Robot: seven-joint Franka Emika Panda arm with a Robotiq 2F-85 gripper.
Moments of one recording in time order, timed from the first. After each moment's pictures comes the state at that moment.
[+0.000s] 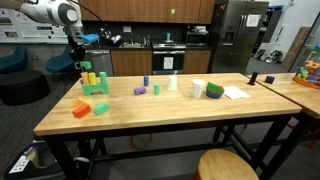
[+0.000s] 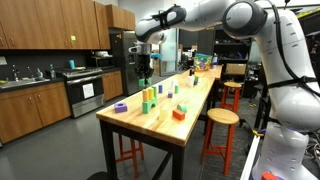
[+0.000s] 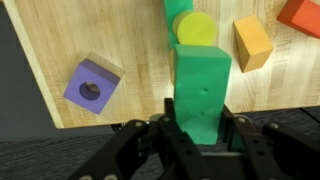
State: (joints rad) arm 0.00 0.36 0.07 -1.45 0.07 1.83 -1.66
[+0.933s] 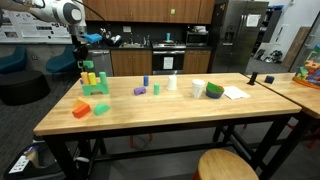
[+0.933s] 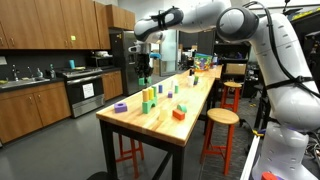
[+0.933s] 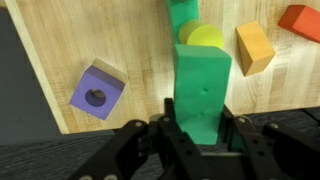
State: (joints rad) arm -0.02 0.43 0.07 -1.33 0.06 1.76 -1.66
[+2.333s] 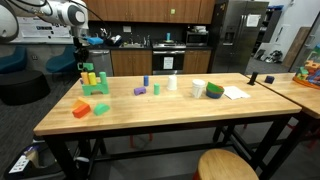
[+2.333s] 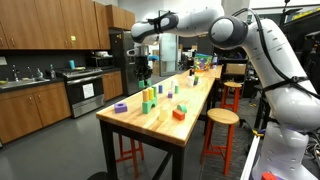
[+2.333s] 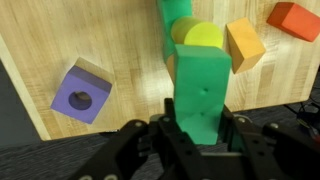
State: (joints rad) arm -0.02 0.53 0.08 -1.19 0.06 1.63 -1.66
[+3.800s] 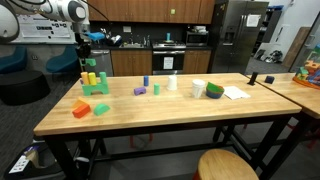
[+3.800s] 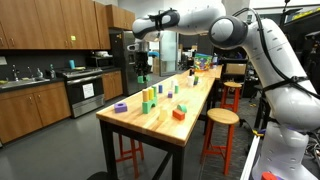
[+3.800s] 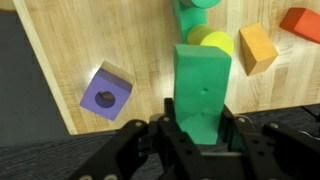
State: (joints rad) arm -0.02 0.53 0.07 -1.14 0.06 1.66 -1.65
